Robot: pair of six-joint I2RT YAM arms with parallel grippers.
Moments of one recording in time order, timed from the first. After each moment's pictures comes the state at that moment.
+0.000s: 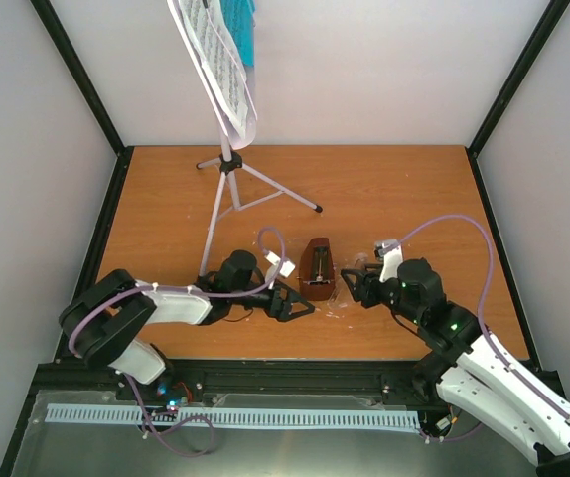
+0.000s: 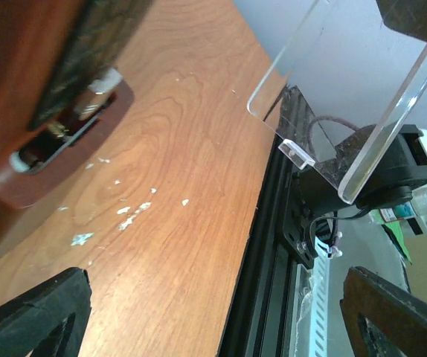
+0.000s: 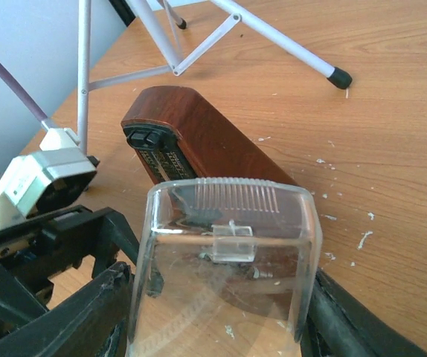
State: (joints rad) left arm -0.77 1.49 0.46 0.54 0.73 -0.56; right arm 0.66 0.60 0.51 -0.35 -0.06 0.43
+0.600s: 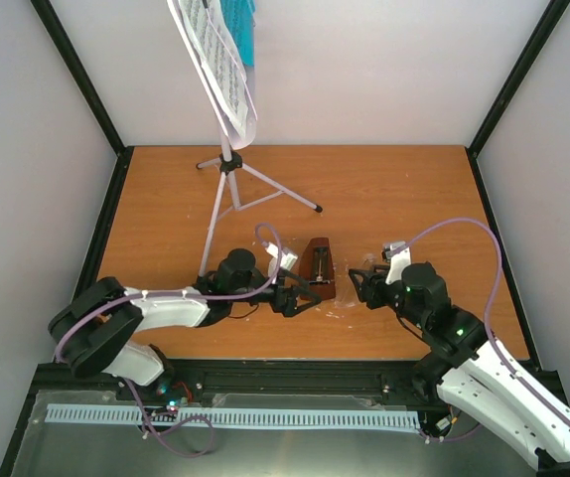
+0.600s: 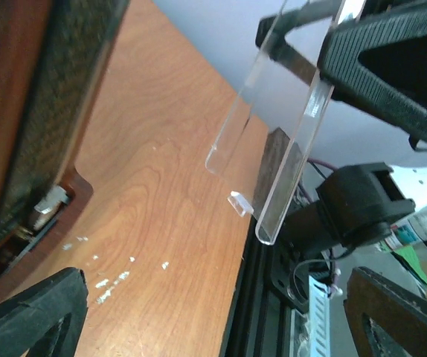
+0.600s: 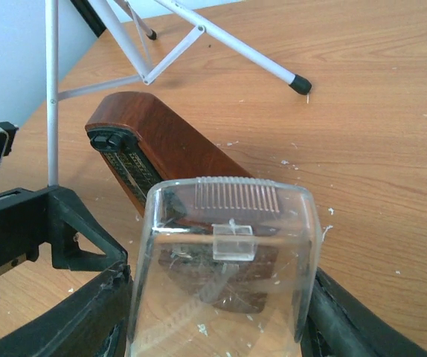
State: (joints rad) left arm -0.83 1.46 0.49 0.64 0.64 -0.56; right arm 0.66 0.54 0.51 -0.42 0.03 0.43
